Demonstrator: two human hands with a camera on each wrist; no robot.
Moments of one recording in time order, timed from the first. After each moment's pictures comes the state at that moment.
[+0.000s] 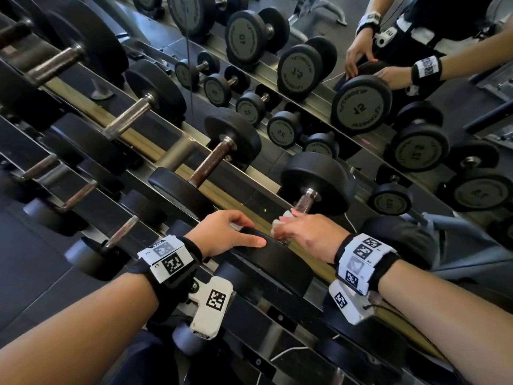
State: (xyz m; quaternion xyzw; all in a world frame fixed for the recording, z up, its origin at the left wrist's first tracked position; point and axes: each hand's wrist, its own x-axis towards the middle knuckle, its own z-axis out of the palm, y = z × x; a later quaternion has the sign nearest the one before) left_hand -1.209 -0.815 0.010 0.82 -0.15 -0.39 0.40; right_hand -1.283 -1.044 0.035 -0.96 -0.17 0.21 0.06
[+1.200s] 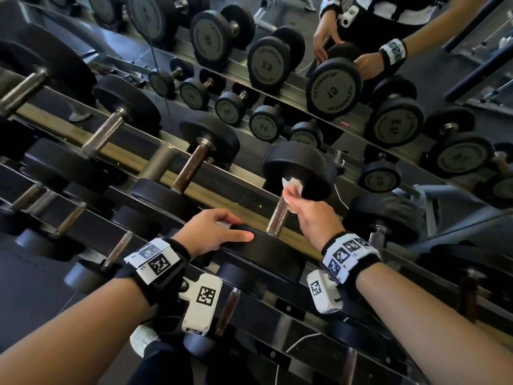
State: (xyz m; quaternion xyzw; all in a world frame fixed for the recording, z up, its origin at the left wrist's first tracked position) left_hand -1.208 -0.816 0.013 0.79 -0.12 -0.42 0.44; right_hand -1.310 -1.052 0.014 -0.96 0.15 0.02 0.22
